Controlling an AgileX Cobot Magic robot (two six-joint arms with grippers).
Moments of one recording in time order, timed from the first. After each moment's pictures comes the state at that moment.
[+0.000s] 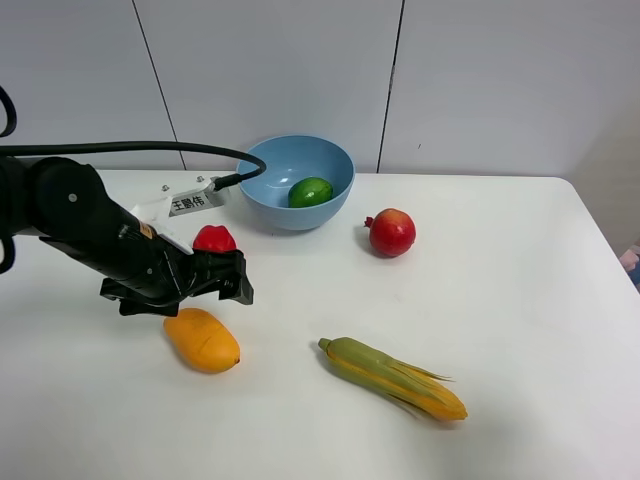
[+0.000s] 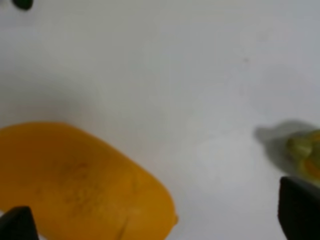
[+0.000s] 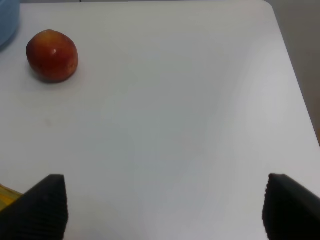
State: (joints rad) left arm -0.51 1.57 -0.80 -0.29 0.51 -0.31; right arm -0.01 0.00 -0.51 0.03 1.07 -0.03
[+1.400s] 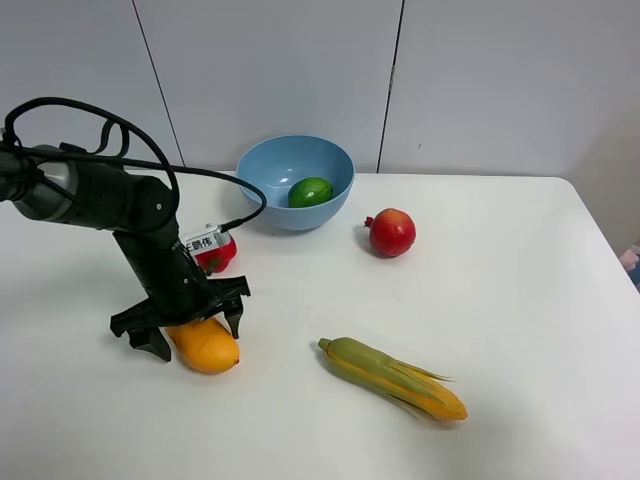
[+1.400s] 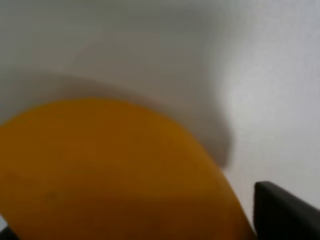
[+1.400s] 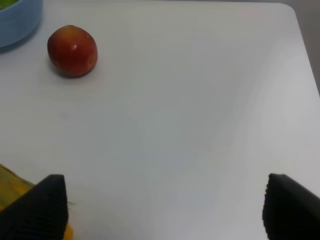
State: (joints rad) left arm -0.46 1.91 -0.95 -0.24 0.69 -0.61; right arm 0.06 0.00 -0.51 0.03 1.07 -0.03
